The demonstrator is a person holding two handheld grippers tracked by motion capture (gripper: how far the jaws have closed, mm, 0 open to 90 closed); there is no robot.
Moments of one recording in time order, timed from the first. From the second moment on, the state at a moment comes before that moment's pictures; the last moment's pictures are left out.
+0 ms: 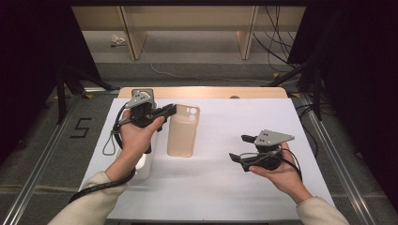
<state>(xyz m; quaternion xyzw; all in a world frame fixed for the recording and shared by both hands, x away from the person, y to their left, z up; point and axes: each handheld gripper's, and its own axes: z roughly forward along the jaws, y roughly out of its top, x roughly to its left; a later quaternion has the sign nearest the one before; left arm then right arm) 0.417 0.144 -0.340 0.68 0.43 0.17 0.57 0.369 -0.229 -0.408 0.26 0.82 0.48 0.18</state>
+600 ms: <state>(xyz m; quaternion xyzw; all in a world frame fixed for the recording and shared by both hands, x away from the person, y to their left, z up) 0.417 0.165 -0.329 0.67 0.43 0.19 0.58 0.368 -0.248 -0.410 0.29 0.80 0.48 0.19</state>
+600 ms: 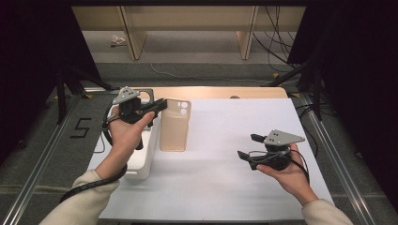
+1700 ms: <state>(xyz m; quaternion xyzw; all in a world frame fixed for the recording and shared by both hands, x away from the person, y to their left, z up) 0.425 0.211 -0.317 0.65 0.45 0.22 0.57 0.368 -0.252 -0.412 0.31 0.79 0.49 0.19</state>
